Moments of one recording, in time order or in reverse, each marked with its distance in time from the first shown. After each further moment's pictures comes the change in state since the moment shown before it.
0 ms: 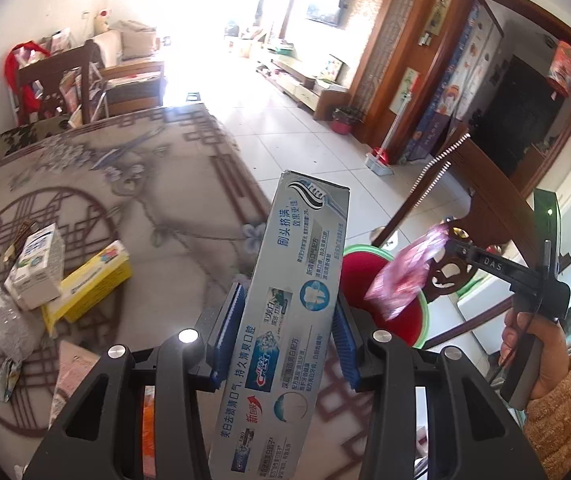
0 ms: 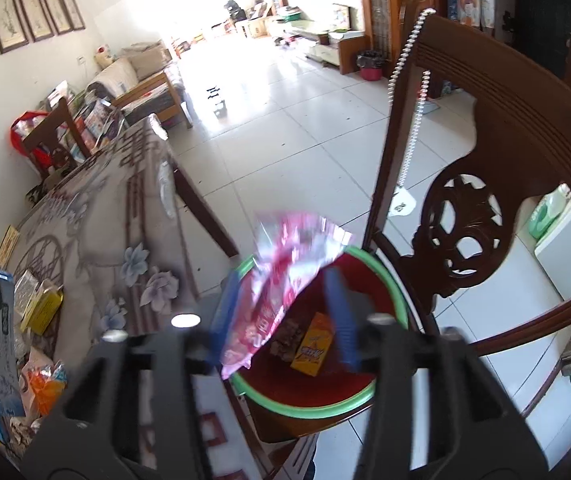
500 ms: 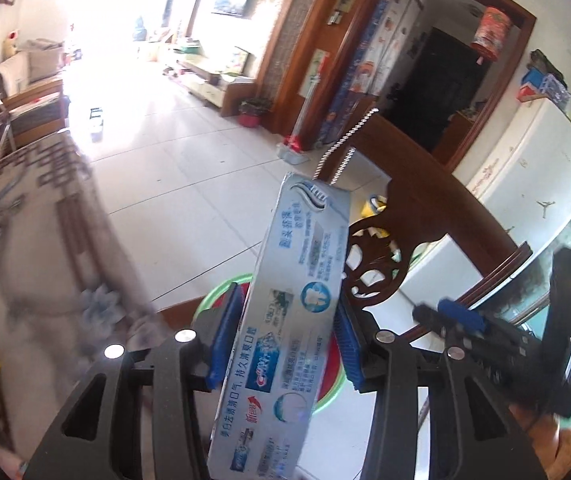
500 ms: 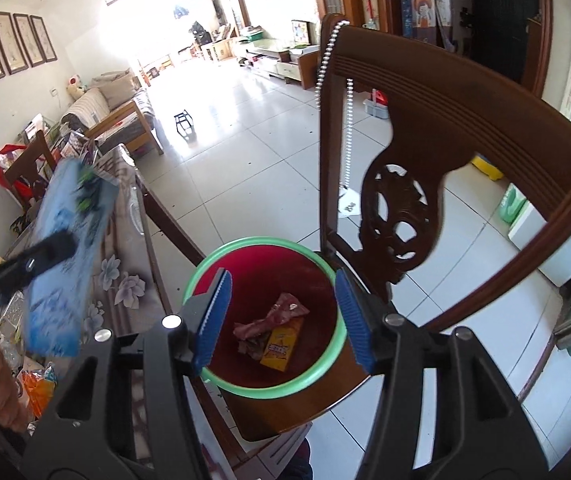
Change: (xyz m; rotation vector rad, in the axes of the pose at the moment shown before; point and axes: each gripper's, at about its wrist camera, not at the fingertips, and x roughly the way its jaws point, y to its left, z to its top) left arm 0.094 -0.124 0.054 0.169 0.026 -0.282; right arm -0.053 -0.052 -0.024 0.090 -0.059 -0.086
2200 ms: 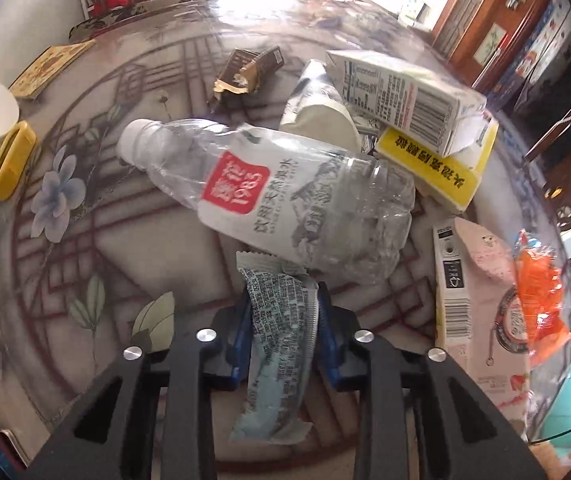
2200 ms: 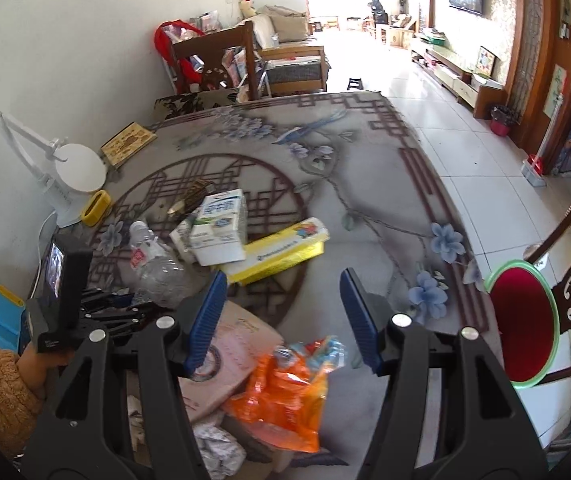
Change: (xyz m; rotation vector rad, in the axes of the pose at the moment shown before) left arm -0.207 0.393 -0.224 -0.322 0.243 0.409; right arm -0.033 0.416 -0.111 -0.496 0.109 0.355
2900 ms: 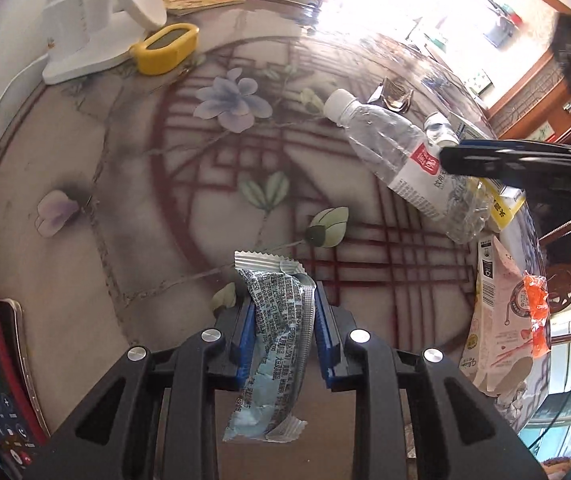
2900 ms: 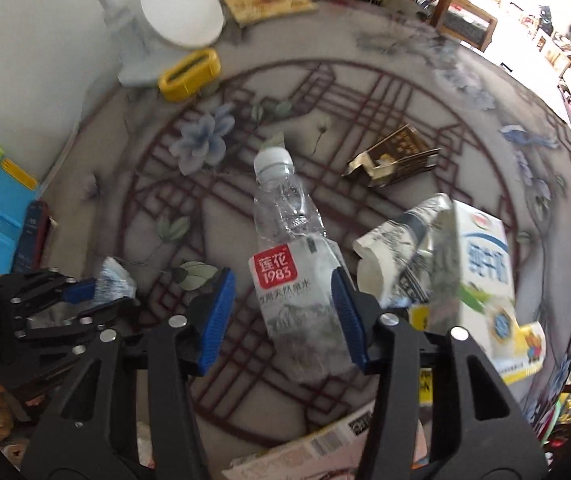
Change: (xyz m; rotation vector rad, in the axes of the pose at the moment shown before) left arm -0.052 0.105 -0.087 -0.353 -0.063 0.010; right arm 0.178 0.195 0.023 -0.490 0.417 0.196
